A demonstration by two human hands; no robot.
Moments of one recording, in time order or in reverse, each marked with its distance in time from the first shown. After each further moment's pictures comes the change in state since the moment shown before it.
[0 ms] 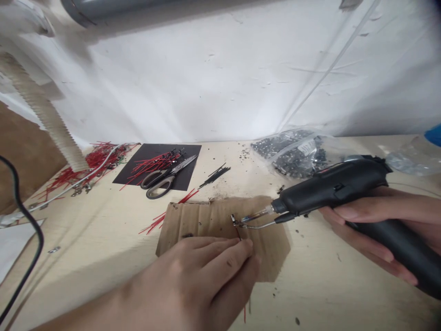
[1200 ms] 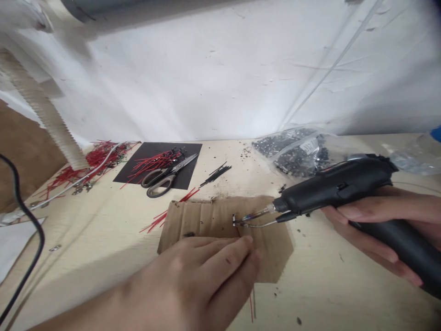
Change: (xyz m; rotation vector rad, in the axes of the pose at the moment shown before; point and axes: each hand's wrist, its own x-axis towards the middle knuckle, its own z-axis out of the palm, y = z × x) left_hand -0.007 -0.001 -0.001 0.030 -0.011 -0.018; right_hand -0.013 -0.010 0.012 -0.042 0.061 0.011
